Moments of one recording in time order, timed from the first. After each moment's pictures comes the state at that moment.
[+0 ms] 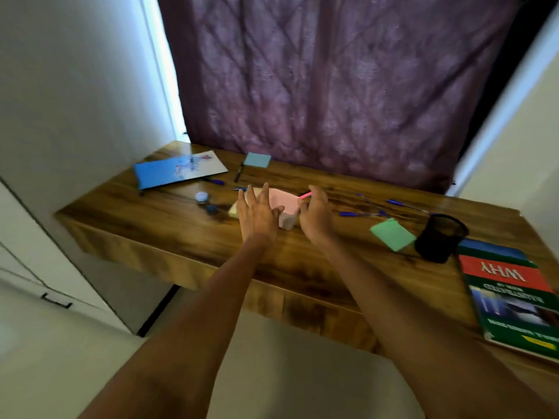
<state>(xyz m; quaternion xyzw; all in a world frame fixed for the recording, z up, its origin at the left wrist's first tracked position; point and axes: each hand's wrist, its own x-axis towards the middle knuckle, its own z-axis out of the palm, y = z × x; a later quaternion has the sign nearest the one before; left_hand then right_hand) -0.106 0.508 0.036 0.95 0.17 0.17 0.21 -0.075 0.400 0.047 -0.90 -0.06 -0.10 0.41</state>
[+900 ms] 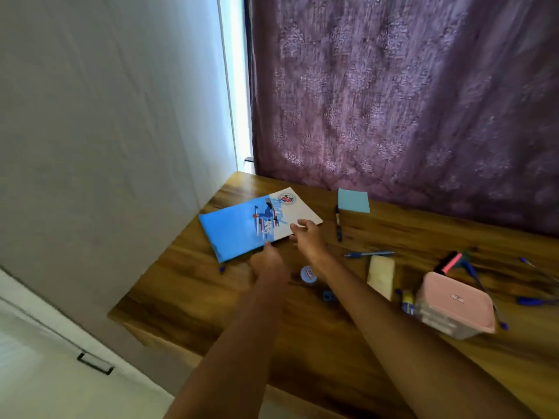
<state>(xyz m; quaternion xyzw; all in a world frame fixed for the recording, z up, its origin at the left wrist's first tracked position) 0.077 0.839 -0.024 0.51 0.45 0.10 0.73 0.113 0.769 -0.003 -0.78 0.04 0.15 0.61</state>
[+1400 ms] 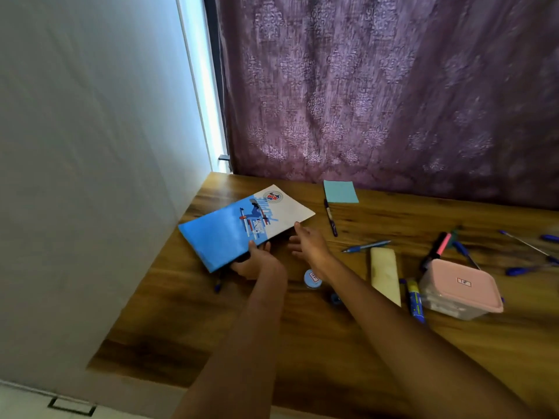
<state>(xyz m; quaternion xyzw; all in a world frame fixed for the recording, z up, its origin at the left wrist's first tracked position) 0.119 0.855 -0.044 0.19 0.49 0.26 0.81 0.130 0.778 -0.024 -0.74 0.16 0.15 0.64</state>
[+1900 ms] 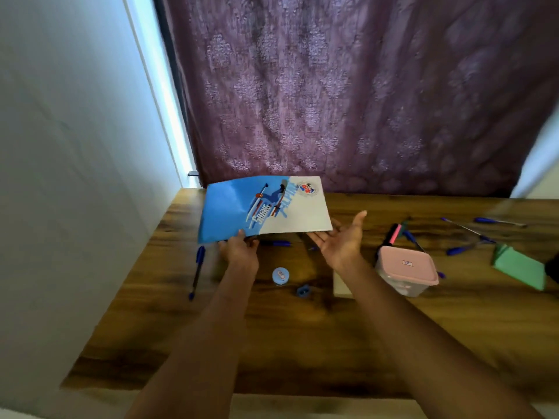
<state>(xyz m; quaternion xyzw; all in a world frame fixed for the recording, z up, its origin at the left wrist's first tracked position) 0.113 0.846 -0.014 0.30 0.32 0.09 0.90 0.100 0.665 0.009 -0.31 0.22 0.00 0.92</state>
